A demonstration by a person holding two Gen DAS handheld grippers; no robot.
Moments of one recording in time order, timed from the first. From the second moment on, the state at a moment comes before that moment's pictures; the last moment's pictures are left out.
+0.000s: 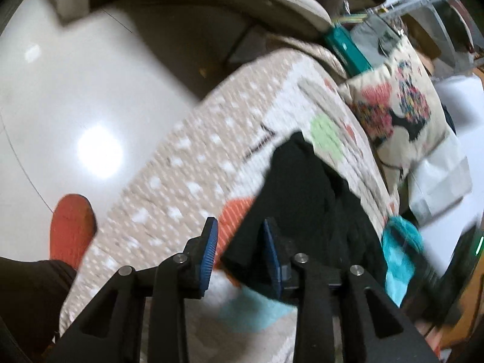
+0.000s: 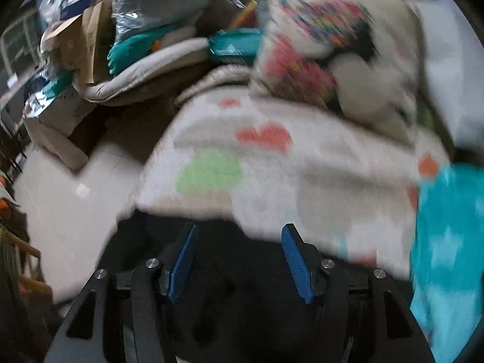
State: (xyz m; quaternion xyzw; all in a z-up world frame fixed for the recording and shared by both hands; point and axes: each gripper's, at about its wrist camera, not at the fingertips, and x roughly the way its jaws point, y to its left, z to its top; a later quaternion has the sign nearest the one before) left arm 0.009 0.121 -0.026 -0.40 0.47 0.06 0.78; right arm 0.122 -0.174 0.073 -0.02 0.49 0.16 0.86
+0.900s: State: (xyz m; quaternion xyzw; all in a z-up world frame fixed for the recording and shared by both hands) left arm 0.037 0.100 -0.045 -0.27 0.54 0.10 0.79; right arm 0.065 -0.160 0.022 0.03 0.54 0.16 0.83
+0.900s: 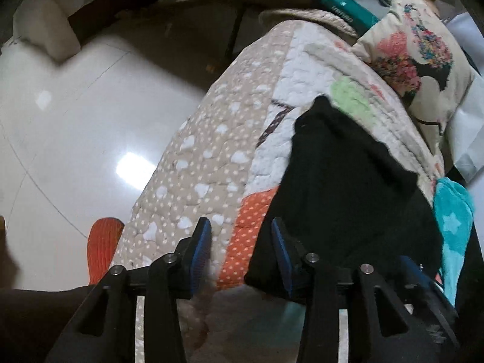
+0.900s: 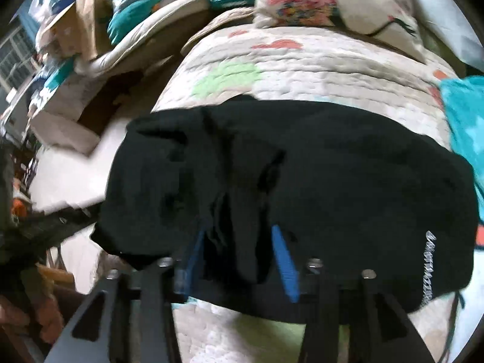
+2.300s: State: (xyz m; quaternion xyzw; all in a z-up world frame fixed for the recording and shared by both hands) left arm 0.157 -0.218 0.019 0.00 0.54 -0.25 0.81; right arm -0.004 -0.368 -0.010 0.36 0.43 -0.04 0.83
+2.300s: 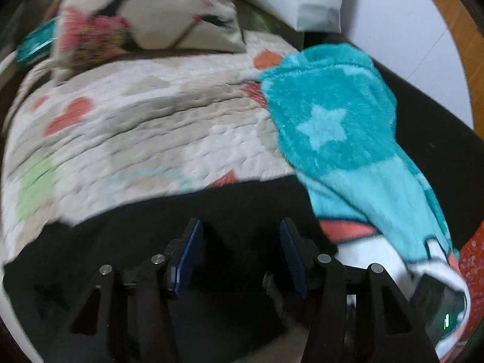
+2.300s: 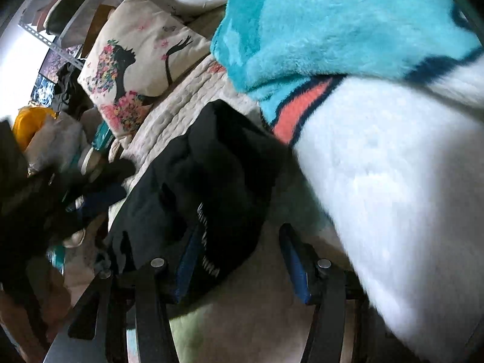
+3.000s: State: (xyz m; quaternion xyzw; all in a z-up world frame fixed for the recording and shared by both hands) left arm 0.182 -0.181 0.053 -0.06 0.52 -0.32 0.79; right arm 0.017 -0.322 0.048 0.22 0.41 0.06 0.89
